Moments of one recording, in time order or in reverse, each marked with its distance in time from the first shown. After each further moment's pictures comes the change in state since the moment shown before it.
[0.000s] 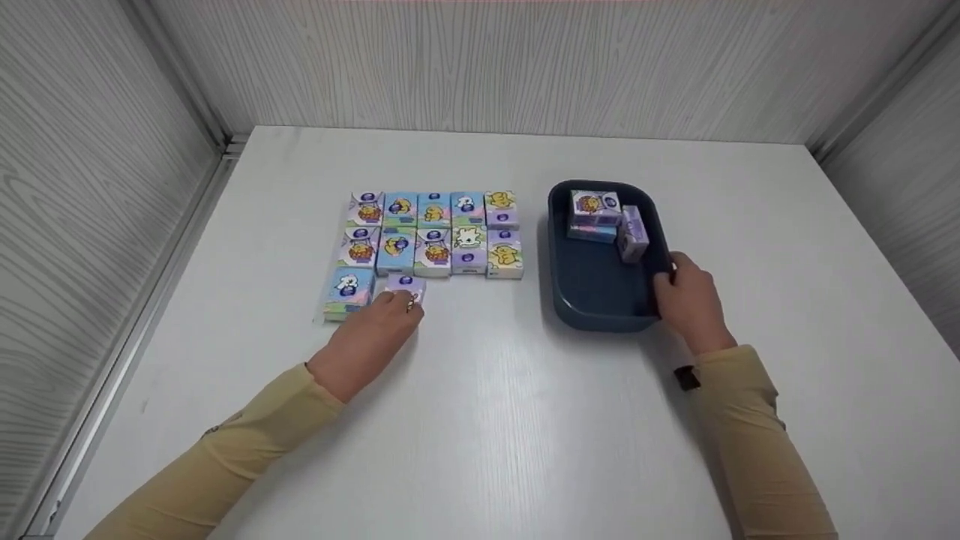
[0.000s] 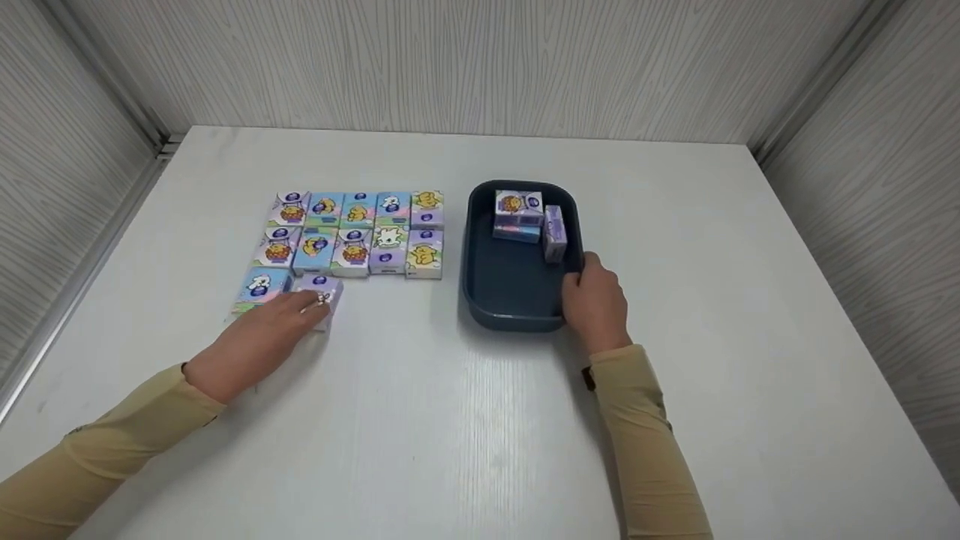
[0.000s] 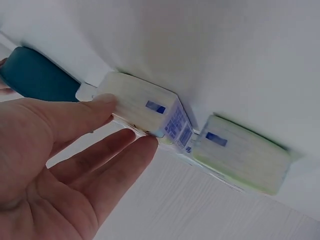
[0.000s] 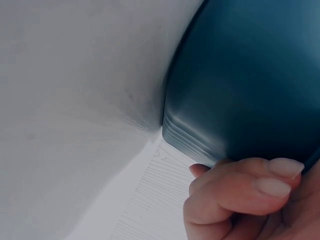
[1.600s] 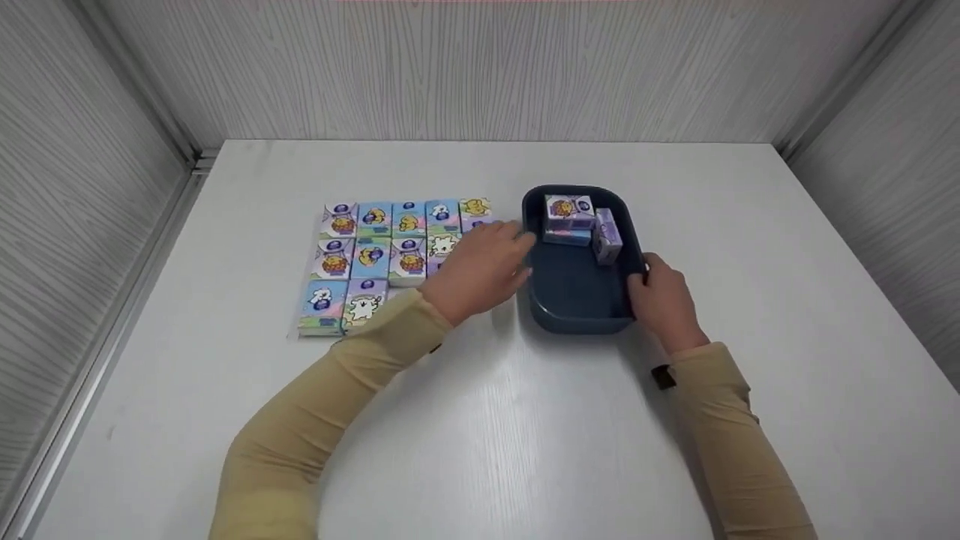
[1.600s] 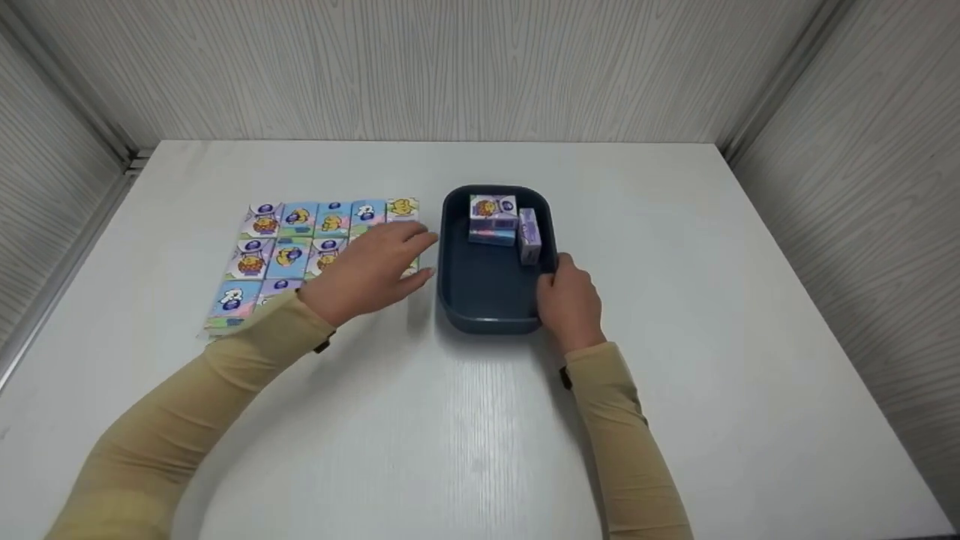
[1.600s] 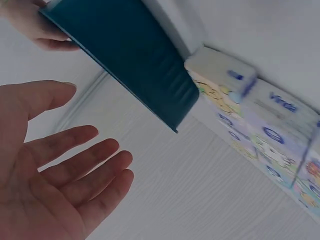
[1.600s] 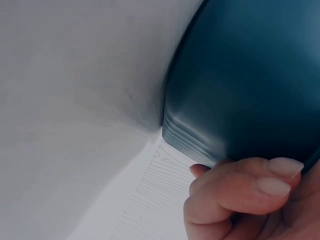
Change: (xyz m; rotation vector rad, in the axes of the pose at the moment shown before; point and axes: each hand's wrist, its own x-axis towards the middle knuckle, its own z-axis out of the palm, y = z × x) left_hand 0.146 0.071 -0.058 -0.131 0.179 0.130; right_hand 0.001 0.000 0.002 0.014 0.016 0.019
